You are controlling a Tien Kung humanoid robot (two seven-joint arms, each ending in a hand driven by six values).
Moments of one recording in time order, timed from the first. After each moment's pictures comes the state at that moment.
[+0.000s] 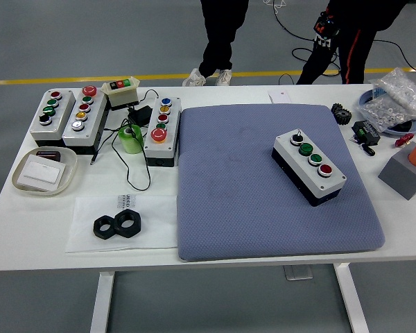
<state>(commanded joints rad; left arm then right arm) 0.00 0.10 -1.16 -0.18 1.40 -0.13 0.11 0.25 -0.67 1.59 1.70 -2.07 0.24 -0.09</state>
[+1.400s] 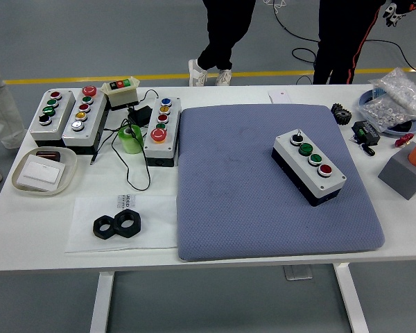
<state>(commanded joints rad) 0.00 0.11 -1.19 -0.18 1.43 -0.13 0.11 0.52 -1.01 1.10 1.56 -2.02 0.13 -0.13</state>
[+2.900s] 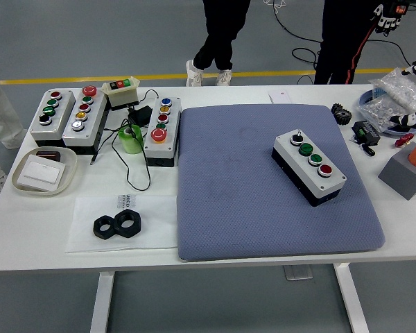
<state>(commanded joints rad) -0.01 0.11 -1.19 -0.18 1.42 -0.13 0.11 0.70 -0.83 0.92 1.46 -2.19 0.18 -0.19</state>
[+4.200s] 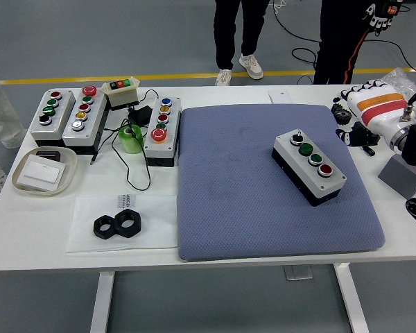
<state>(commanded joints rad) 0.01 0.13 -1.19 -0.18 1.44 -0.14 0.11 0.64 -0.47 0.94 1.39 -2.27 0.11 -0.34</state>
